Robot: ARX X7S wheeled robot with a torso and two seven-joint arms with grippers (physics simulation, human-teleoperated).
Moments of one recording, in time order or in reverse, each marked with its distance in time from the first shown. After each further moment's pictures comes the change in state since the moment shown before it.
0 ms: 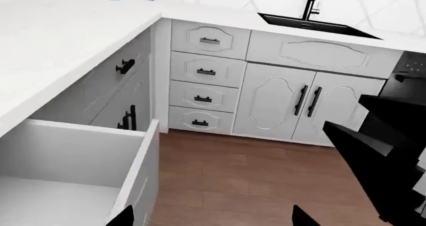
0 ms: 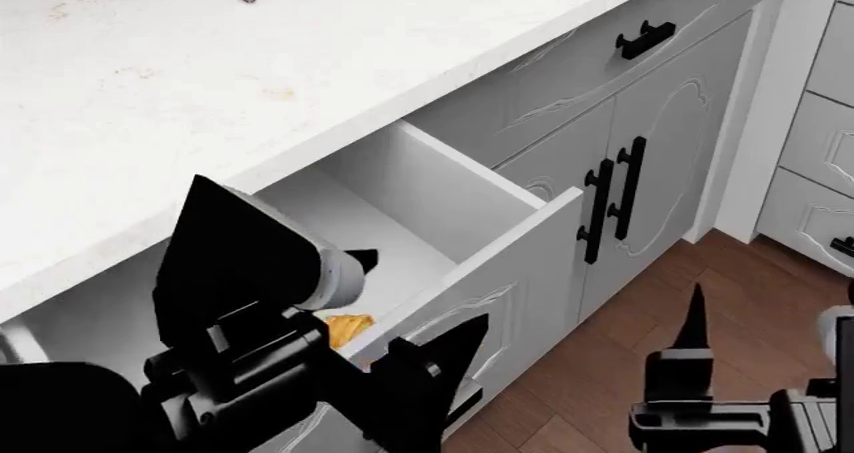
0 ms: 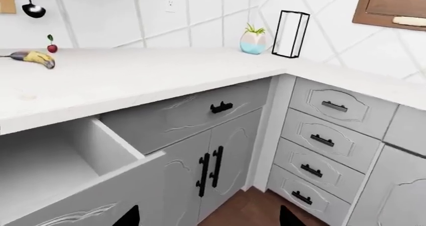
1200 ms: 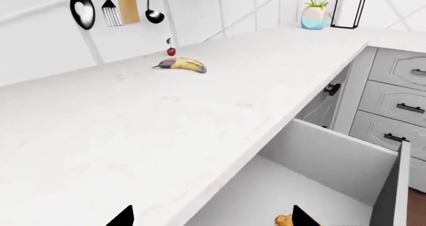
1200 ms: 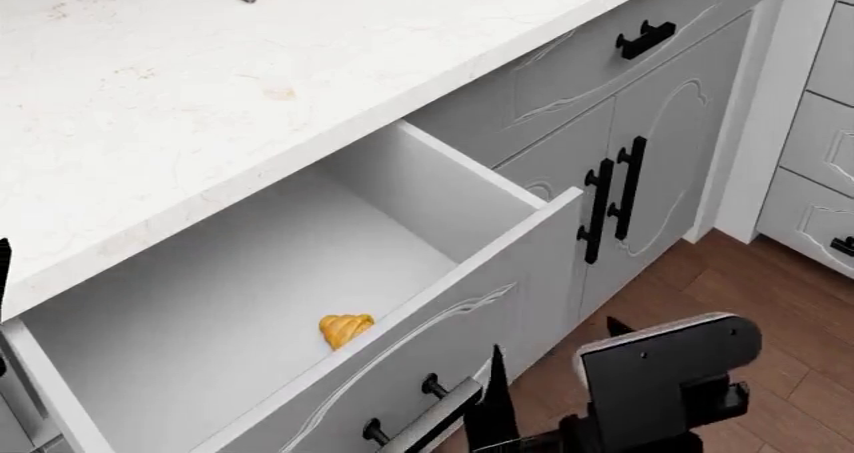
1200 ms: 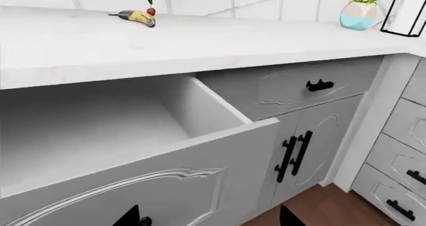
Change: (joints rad) left arm 0.373 -0.537 -0.603 0.161 -0.012 0.047 -0.002; right arm 0.023 -0.150 -0.479 0.359 -0.344 -0.381 -0.254
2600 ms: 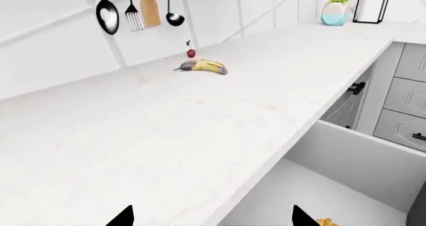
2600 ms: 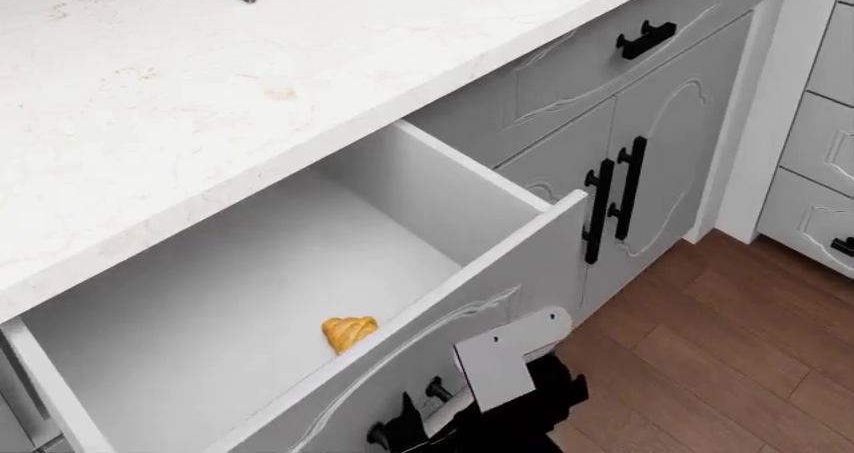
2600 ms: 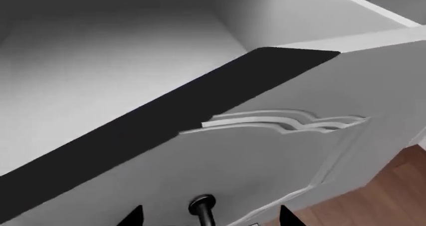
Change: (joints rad) left arm -0.036 -0.043 -0.031 -0.030 0.007 -0.049 0.001; right arm 0.343 -0.312 -0.249 1.052 -0.238 -0.401 -0.339
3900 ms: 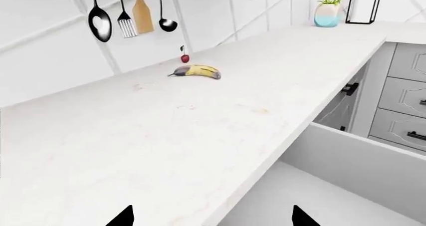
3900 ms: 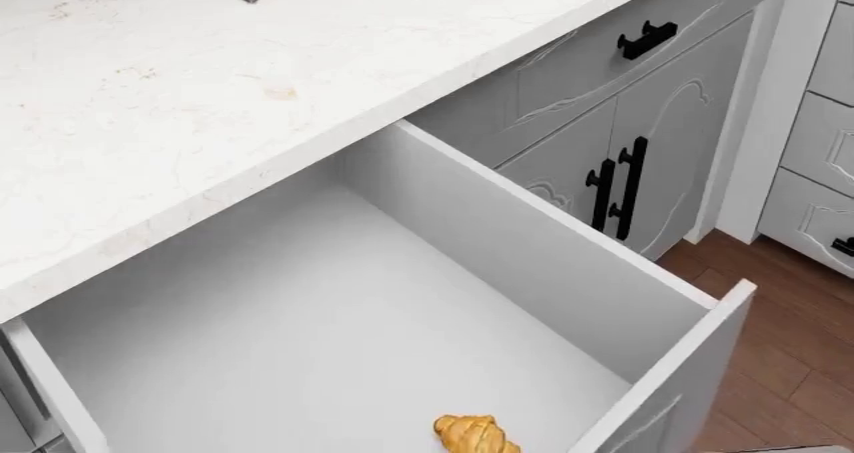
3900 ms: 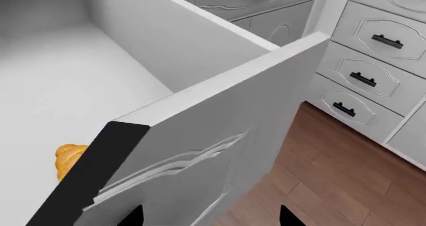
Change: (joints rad) left arm -0.057 0.022 0.023 0.012 0.001 -0.044 -0.009; right arm -0.559 0.344 0.390 -0.821 0.193 0.286 0.297
